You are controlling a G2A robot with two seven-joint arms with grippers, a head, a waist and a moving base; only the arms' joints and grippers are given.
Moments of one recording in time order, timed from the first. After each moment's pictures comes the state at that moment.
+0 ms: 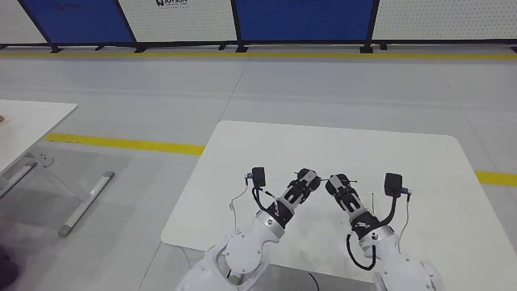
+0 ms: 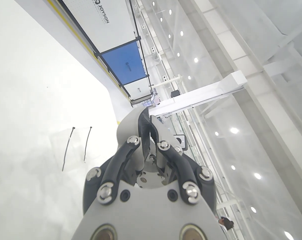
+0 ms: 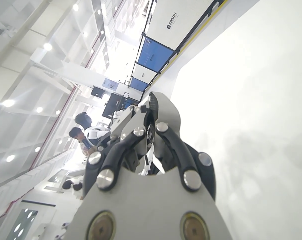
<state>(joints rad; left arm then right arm) 1.52 -1.29 -1.01 -1.81 -0.05 -0.10 0.07 -1.60 -1.33 1.19 -1.94 -0.24 0.12 0.24</state>
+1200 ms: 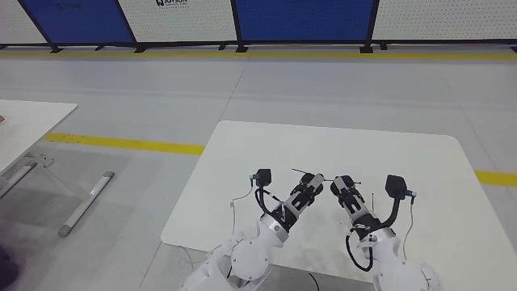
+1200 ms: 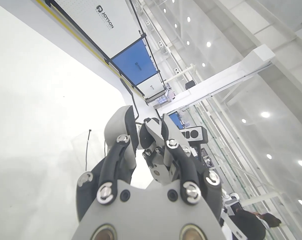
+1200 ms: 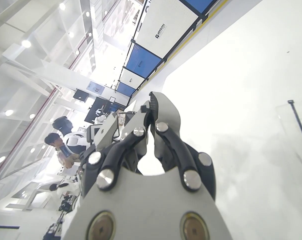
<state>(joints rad) 1.52 -1.29 -0.98 -1.81 0.16 -0.06 0.08 -1.61 -1.32 1.18 -1.95 -0.35 0.16 0.20</state>
